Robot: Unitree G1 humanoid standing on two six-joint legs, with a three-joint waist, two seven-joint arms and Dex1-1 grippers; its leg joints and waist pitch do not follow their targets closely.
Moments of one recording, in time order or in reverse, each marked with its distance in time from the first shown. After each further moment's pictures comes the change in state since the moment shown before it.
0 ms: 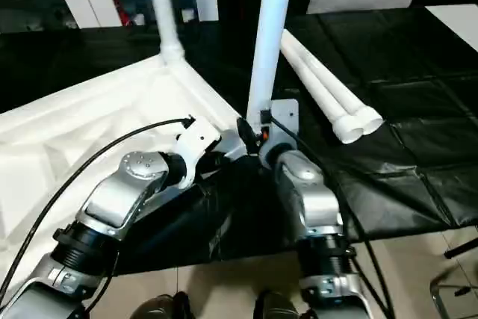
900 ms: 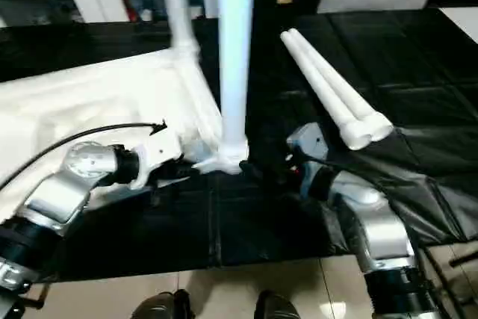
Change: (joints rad) left arm 0.009 0.332 -0.040 0.094 -0.054 -0.456 -0.425; right arm 0.175 -0.418 0.084 -0.199 0.136 -0.082 0.686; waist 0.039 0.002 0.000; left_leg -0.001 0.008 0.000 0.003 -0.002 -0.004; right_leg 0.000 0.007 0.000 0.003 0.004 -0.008
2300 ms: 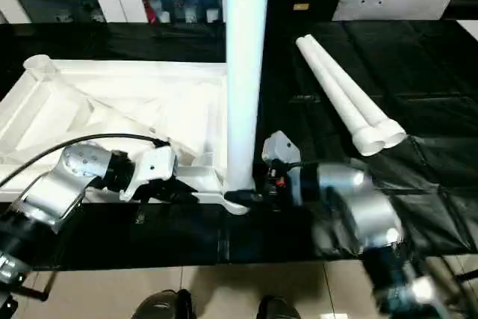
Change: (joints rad) left arm -0.015 0.006 -0.010 0.079 -0.068 -0.054 -0.192; right arm -0.072 0.002 0.121 0.073 -0.023 0.045 0.193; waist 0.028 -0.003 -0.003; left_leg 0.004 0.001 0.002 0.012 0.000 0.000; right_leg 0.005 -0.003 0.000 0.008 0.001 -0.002
